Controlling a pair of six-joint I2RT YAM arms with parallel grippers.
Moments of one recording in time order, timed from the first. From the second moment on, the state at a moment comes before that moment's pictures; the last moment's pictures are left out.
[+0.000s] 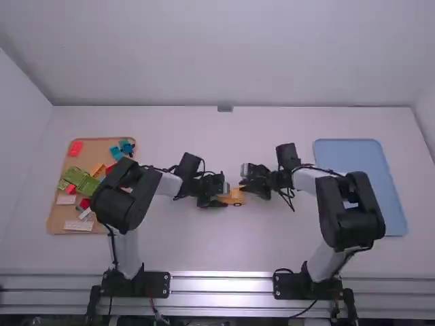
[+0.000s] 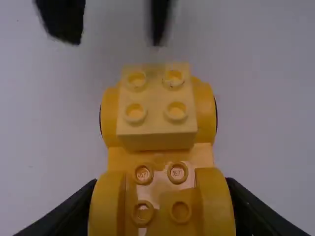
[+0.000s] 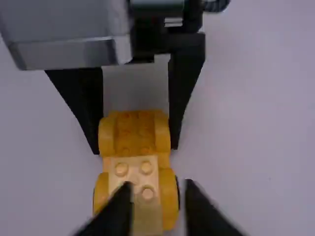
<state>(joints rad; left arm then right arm) -0.36 1.98 0.83 0.07 0.79 1.01 0.20 1.82 0.84 -0.24 -0.92 -1.17</state>
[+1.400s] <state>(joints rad) -0.37 1.98 0.81 0.12 0.80 0.98 0.33 1.76 0.71 -0.10 -0.71 -0.84</state>
